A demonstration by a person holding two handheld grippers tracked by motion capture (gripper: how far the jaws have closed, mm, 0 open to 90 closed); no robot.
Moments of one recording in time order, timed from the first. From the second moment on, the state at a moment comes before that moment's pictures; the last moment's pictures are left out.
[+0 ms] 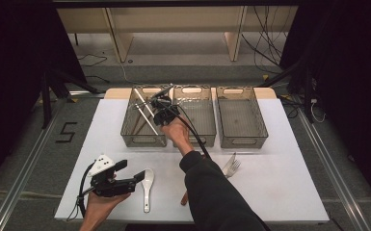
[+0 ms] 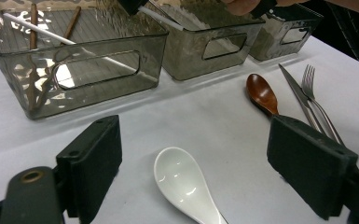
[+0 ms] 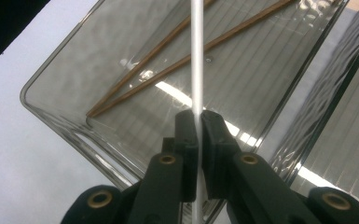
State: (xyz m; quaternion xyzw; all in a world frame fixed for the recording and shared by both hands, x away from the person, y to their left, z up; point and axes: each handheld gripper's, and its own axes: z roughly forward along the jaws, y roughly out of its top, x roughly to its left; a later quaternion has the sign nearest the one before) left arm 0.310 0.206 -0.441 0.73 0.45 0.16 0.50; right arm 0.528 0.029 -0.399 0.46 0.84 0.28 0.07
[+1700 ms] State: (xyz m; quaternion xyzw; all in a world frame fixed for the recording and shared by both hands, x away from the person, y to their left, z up) left arm 0.310 0.205 -0.441 0.73 0.45 0.16 0.50; right arm 0.540 0.031 -0.386 0.46 0.83 0.32 0.05
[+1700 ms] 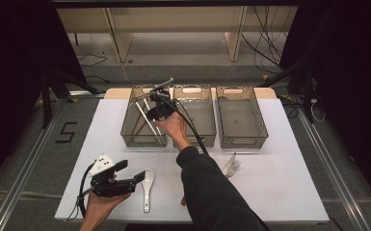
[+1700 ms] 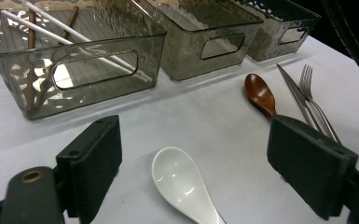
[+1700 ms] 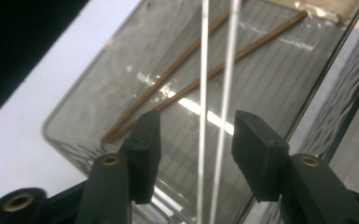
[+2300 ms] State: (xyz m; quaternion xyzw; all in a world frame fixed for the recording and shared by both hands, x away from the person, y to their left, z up) left arm 0.310 0.204 -0.442 0.73 0.45 0.16 0.49; right arm 0.503 -0.008 -0.350 0.41 0.83 0.37 0.06
